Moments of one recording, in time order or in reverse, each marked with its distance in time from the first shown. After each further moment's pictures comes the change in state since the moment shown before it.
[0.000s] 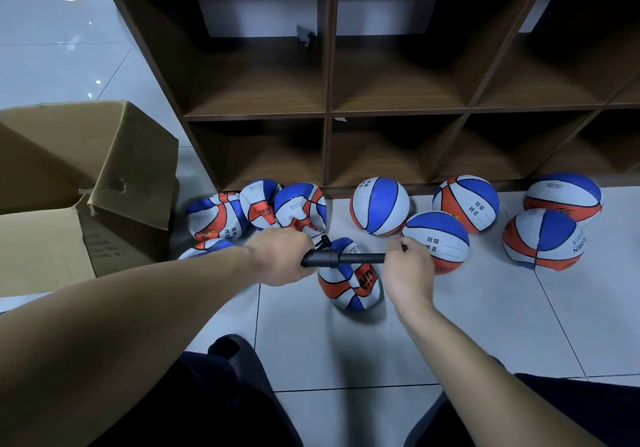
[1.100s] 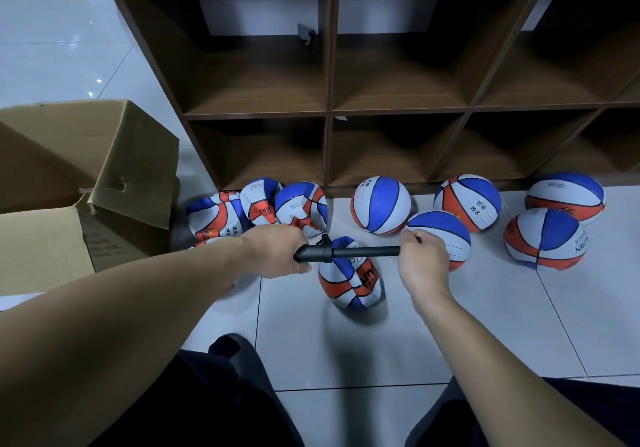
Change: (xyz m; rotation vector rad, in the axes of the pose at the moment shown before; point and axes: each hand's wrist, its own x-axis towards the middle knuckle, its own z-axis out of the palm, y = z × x) left_hand 0.003 -0.014 -0.008 -0.044 -0.108 -0.008; right_hand 0.023 0.000 -0.015 0.012 -0.018 0.029
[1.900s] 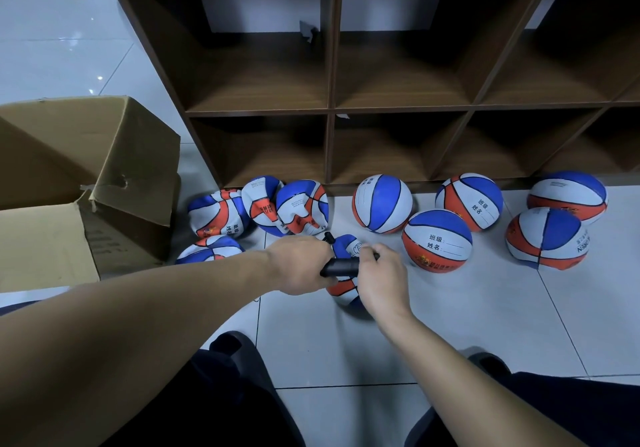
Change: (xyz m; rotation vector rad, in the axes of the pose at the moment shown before) left_hand -0.001 0.043 0.018 0.057 0.072 0.095; right_hand -0.045 0.008 0.046 -0.083 -0.155 -0.055
